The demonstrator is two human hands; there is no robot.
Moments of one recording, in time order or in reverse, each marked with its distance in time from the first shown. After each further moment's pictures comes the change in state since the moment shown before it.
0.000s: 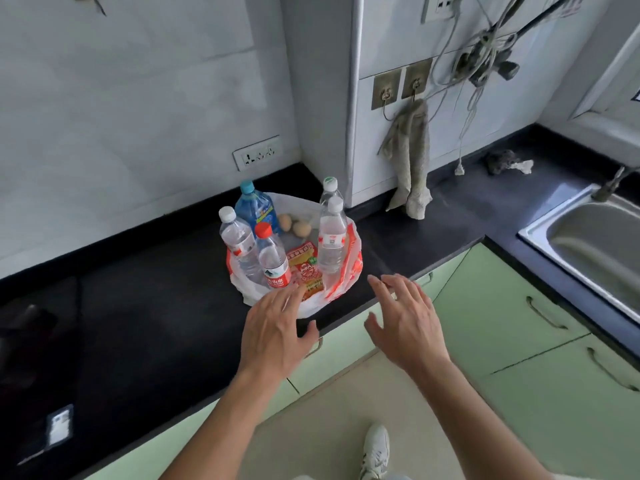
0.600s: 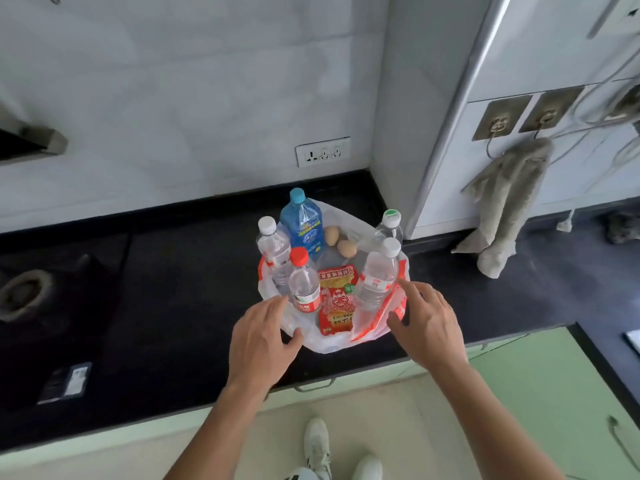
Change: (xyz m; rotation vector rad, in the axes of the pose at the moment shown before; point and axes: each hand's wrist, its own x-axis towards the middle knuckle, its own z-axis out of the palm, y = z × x) left_hand 0.048 -0.048 0.028 -0.042 0.078 -0.403; right_hand 0.149 0.033 0.054 0.164 -0.167 -0.127
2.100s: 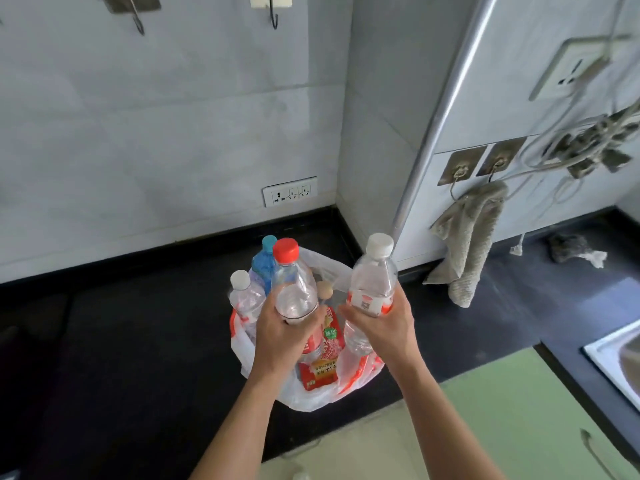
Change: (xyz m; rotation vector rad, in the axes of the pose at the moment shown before) left_hand 0.097 0.068 -0.028 -1.040 -0.018 -0.215; right_hand 0.065 -0.063 -0.017 0.913 0.143 0.289
